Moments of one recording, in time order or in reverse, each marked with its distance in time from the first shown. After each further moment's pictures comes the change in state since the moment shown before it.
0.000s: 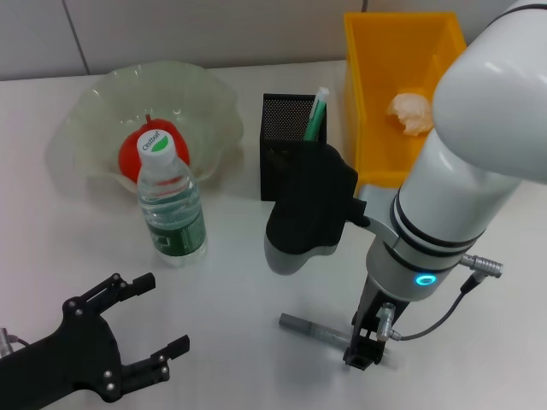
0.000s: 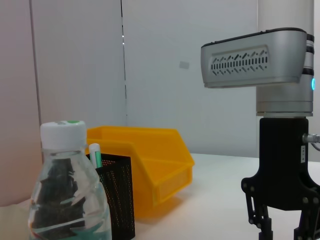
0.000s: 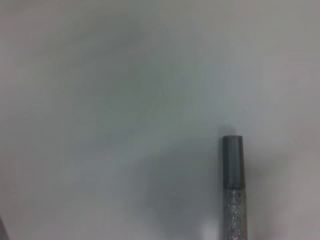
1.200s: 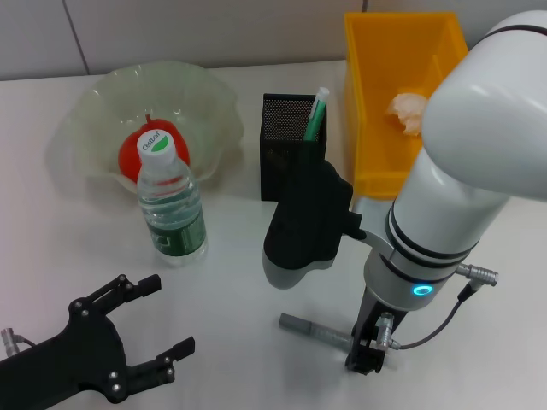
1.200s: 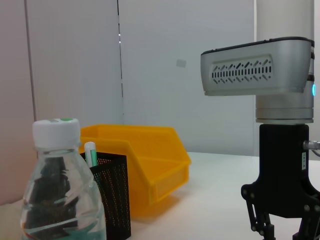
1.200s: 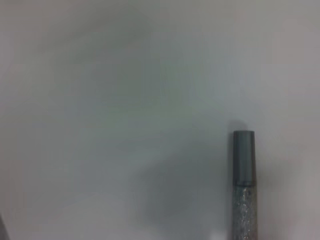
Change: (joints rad) left arm -0.006 -0.006 0.000 -0.001 0.011 -0.006 0.002; right arm 0.002 0.000 -0.037 0.031 0.005 0.029 -0.005
